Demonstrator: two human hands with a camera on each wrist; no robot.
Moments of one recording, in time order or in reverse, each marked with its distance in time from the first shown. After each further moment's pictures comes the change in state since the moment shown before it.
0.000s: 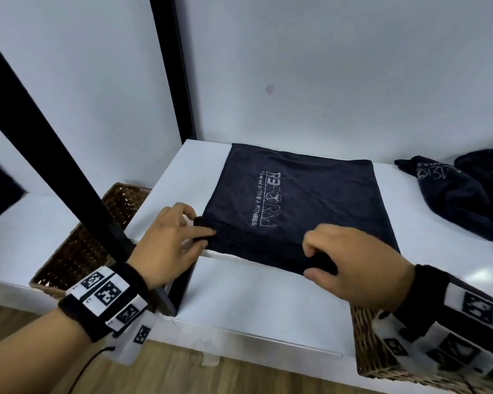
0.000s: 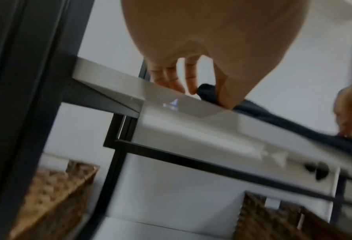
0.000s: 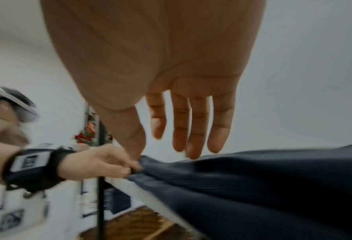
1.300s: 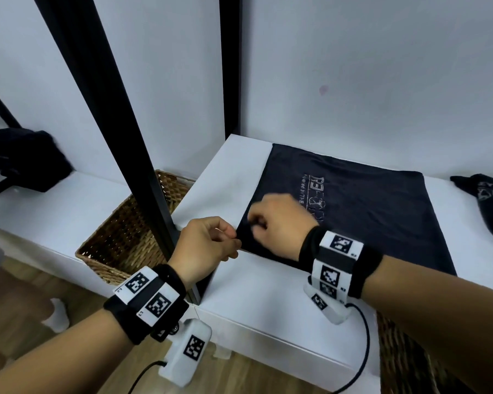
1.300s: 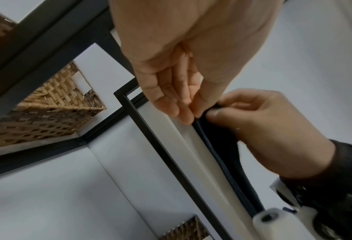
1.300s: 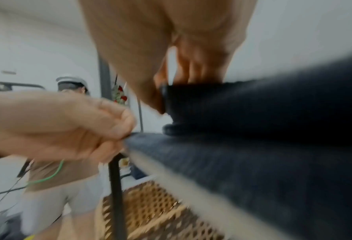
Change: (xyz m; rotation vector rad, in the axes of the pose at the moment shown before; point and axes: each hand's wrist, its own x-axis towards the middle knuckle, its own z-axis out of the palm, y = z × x) left_hand -0.017 0.025 -0.007 -0.794 0.108 -0.711; right_hand 0.138 -0.088 0.026 0.145 0.201 -0.100
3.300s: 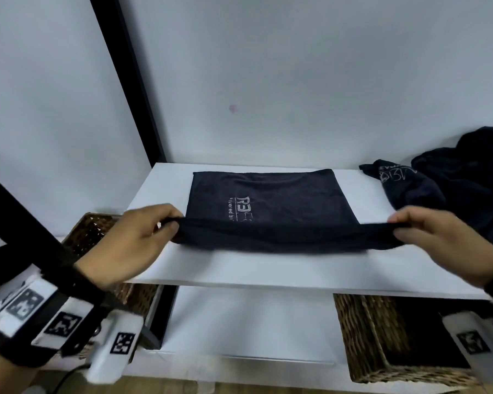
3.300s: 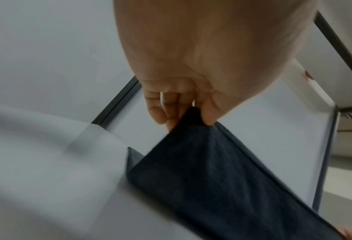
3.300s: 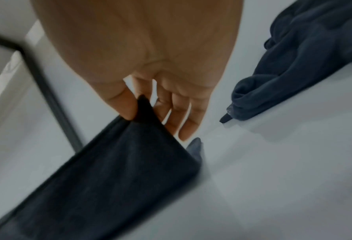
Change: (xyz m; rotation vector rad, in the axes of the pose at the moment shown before) left_hand 0.033 0.088 -0.001 0.598 -0.235 0.528; right_hand -0.209 0.184 -0.117 0.495 0.335 0.475
